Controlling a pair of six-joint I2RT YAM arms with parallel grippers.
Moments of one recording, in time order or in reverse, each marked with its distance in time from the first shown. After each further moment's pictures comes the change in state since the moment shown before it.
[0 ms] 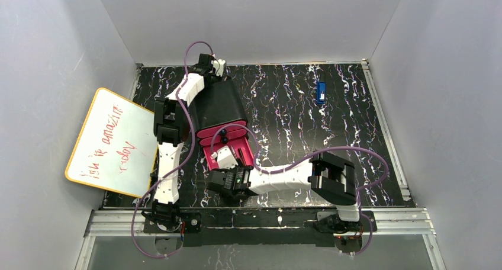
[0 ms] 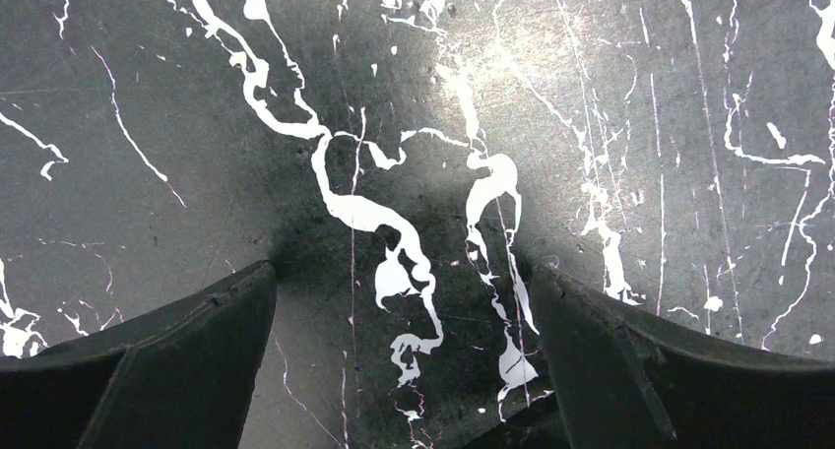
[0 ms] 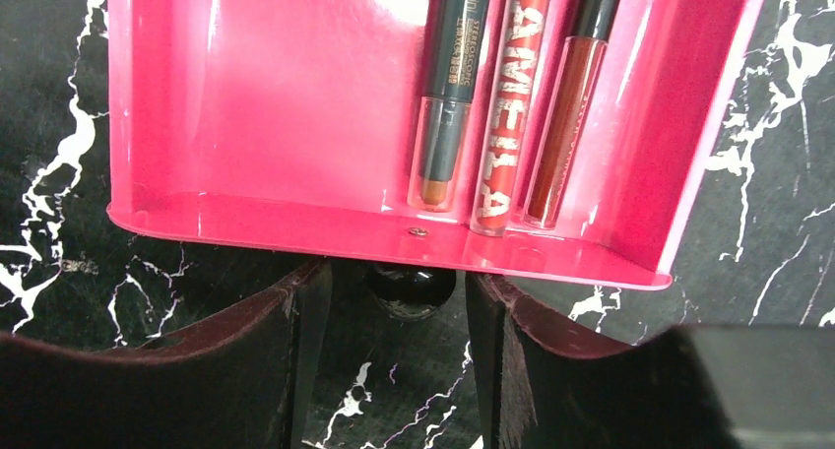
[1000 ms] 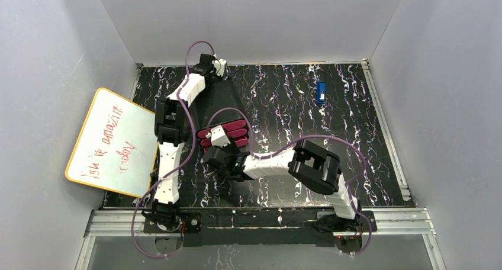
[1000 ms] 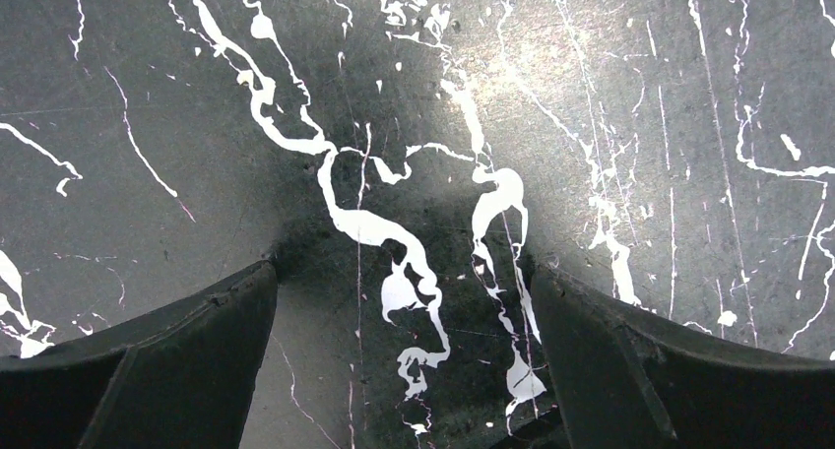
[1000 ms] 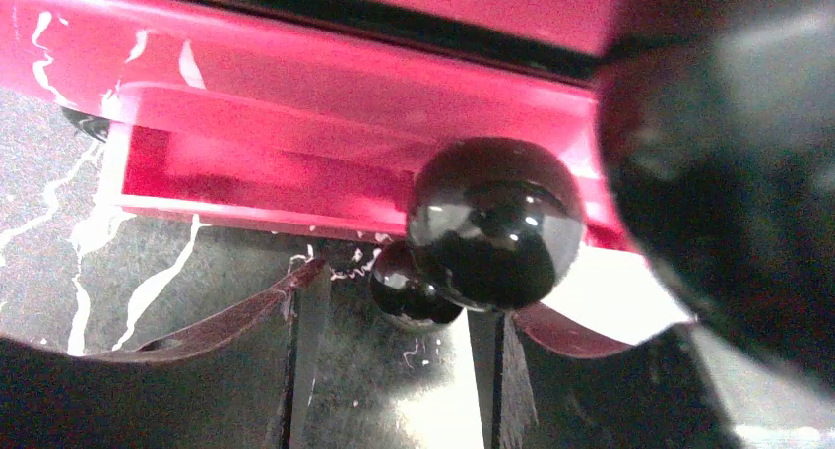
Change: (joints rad) left arm -0.008 0.010 0.006 0.018 -0.021 0.018; right arm -0.178 0.155 0.023 0.507 0.145 -0.336
